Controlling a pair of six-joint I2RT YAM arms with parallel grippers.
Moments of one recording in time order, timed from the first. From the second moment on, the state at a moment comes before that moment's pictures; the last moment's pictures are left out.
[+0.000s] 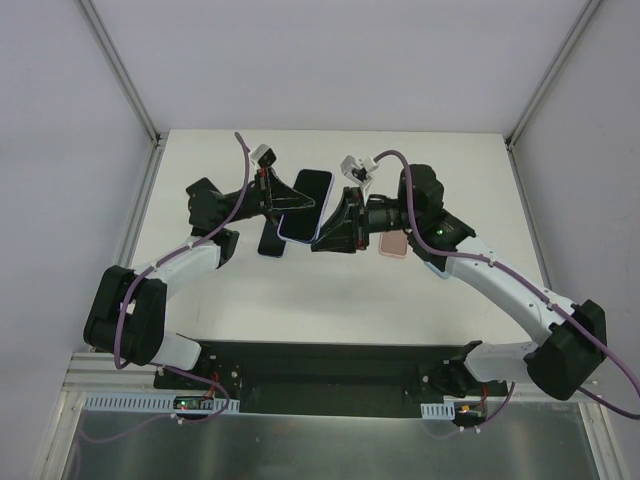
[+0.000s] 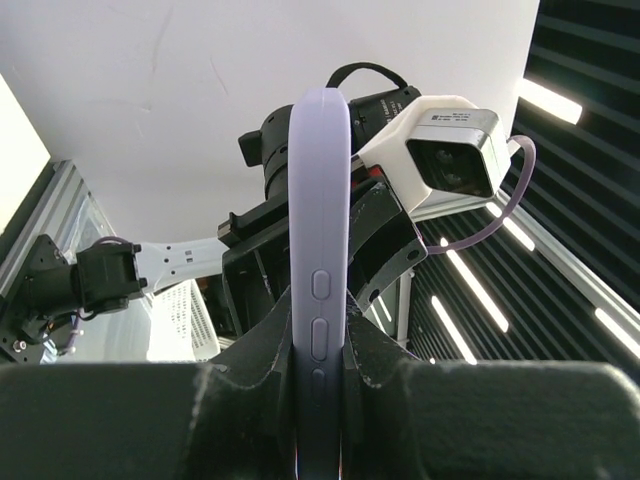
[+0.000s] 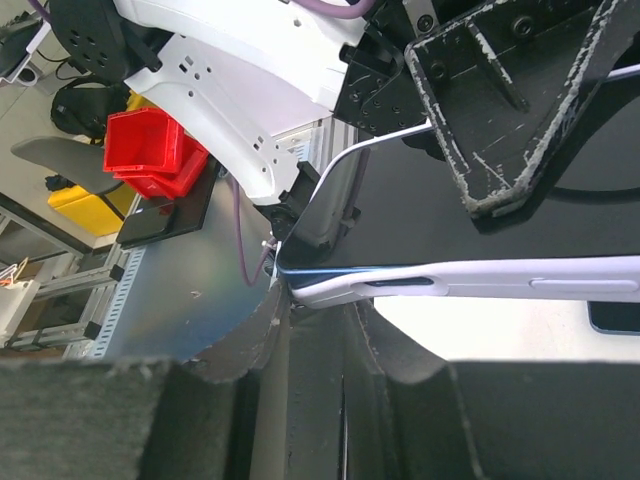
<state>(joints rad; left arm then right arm) -0.34 1.42 0.76 1.17 0.99 -2.00 0.70 1.29 1.11 0.10 -1.01 0.36</state>
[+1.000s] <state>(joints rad) -0.33 1.43 0.74 1.12 0.84 -2.05 0.75 1.14 0.99 0.07 -0.52 0.66</state>
